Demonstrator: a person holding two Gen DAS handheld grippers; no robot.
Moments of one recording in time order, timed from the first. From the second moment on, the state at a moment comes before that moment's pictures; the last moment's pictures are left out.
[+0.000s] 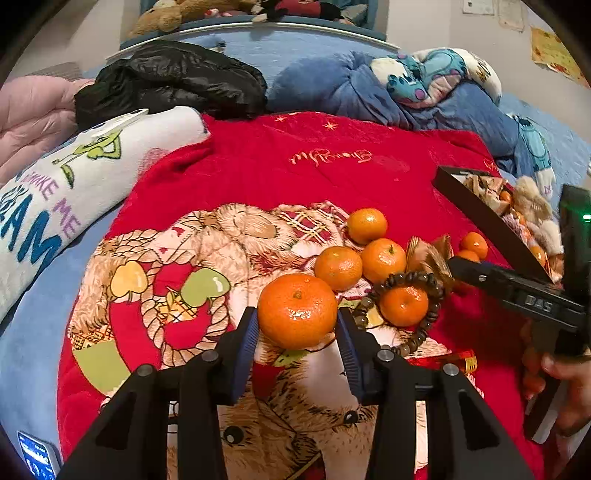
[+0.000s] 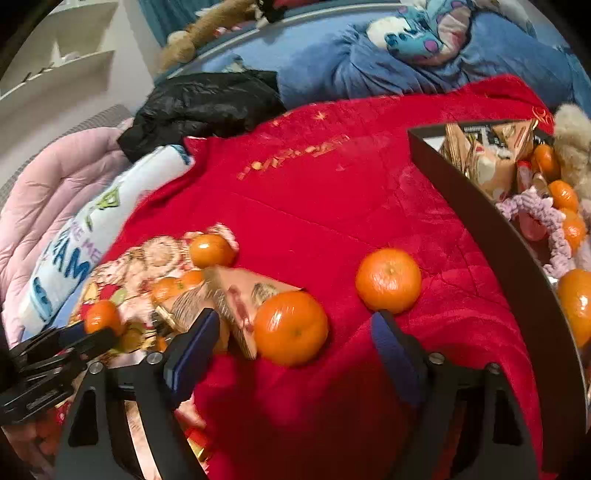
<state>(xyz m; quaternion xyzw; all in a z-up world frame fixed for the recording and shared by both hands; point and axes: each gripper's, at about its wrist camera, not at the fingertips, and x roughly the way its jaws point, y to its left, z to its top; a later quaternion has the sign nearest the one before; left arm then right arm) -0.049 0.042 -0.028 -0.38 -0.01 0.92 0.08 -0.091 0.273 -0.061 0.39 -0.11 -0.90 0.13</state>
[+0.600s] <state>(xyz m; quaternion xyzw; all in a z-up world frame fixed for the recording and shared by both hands) -0.045 0.031 -0.016 -0.36 -0.03 0.93 0.06 -0.083 0.262 -0.056 0.39 -0.07 -0.91 0.10</state>
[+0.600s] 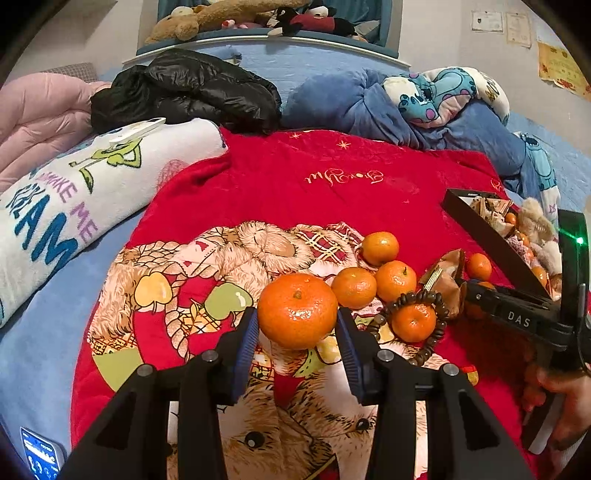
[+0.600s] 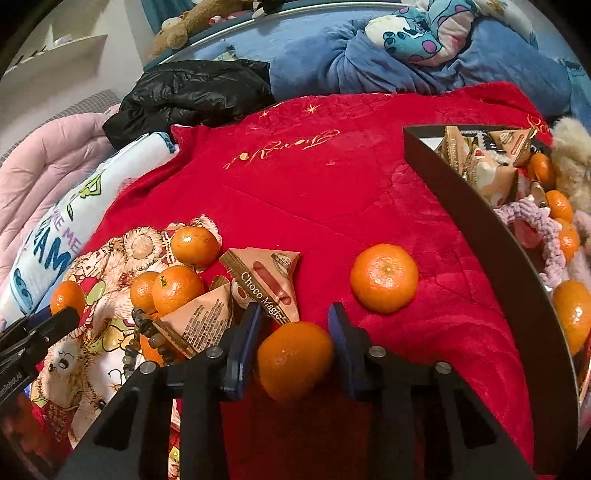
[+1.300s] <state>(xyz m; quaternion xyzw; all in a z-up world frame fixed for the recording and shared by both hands) -0.031 0.036 -0.001 -0.34 -0.05 0.94 0.07 -0.041 0.262 -0.012 0.32 -0.09 -0.94 0.09</state>
